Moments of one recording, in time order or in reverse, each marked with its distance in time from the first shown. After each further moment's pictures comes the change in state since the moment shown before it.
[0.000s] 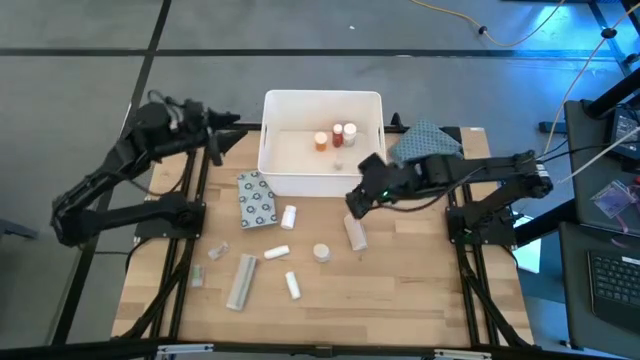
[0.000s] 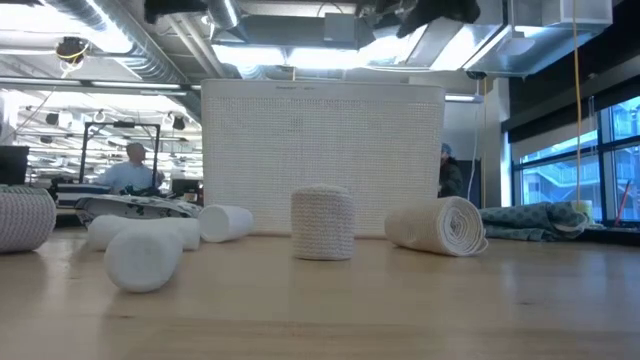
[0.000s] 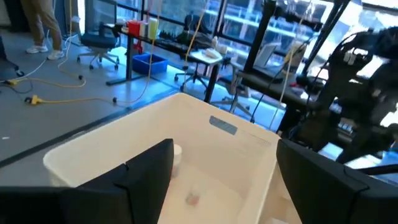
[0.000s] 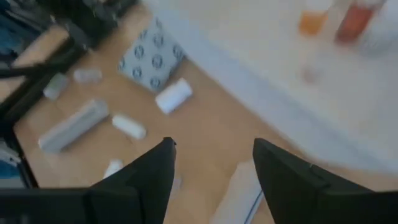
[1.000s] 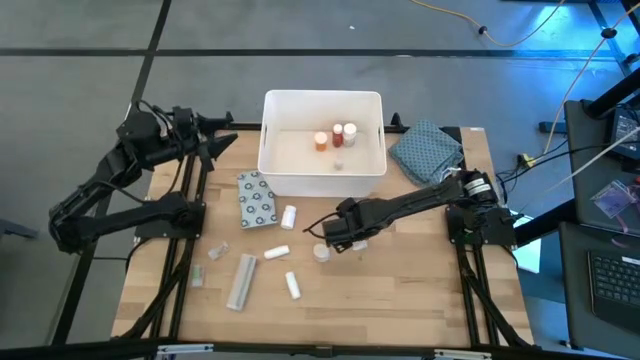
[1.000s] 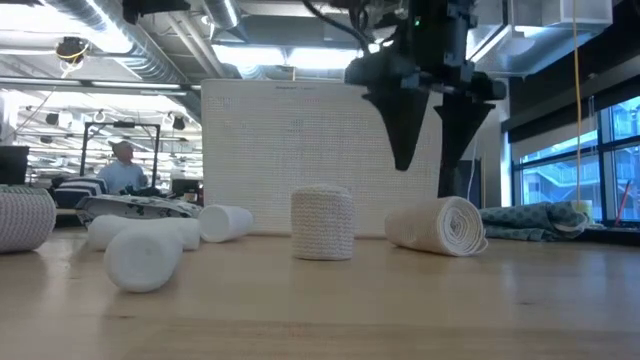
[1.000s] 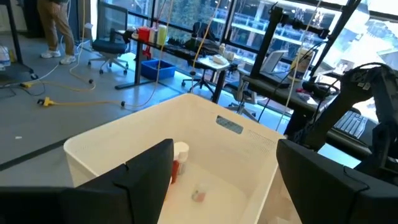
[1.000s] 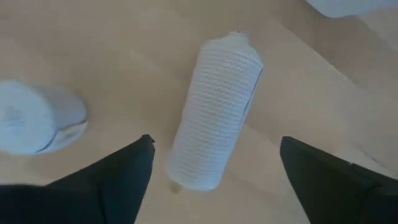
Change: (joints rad) left arm 0.000 -0.105 -0.053 -0.037 -0.039 -0.008; right arm 0.074 0.444 -0.001 -0.192 -0.117 0.285
